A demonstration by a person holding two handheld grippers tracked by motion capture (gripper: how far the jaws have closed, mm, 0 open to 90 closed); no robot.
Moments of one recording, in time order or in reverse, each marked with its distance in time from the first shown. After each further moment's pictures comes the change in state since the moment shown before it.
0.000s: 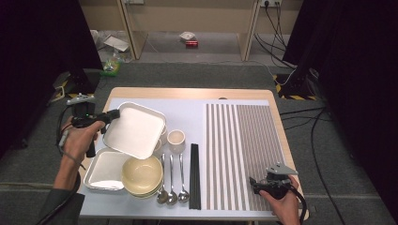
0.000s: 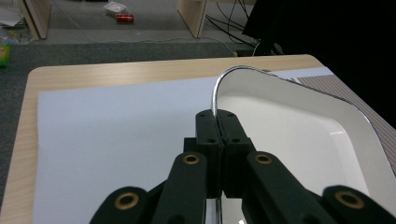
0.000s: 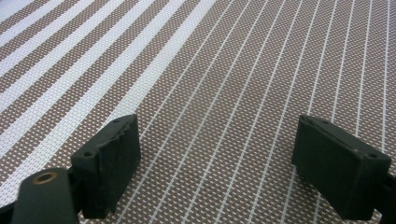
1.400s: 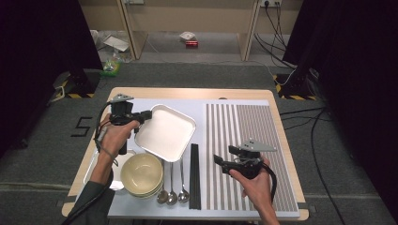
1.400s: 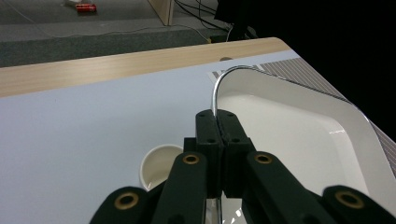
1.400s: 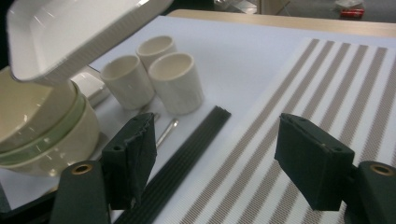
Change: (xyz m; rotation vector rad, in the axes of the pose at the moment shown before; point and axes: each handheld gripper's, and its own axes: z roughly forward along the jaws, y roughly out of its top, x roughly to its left) left arm -0.063 0.000 0.053 0.067 -0.086 0.055; right arm 0.082 0.111 -0.018 -0.216 0.324 0.044
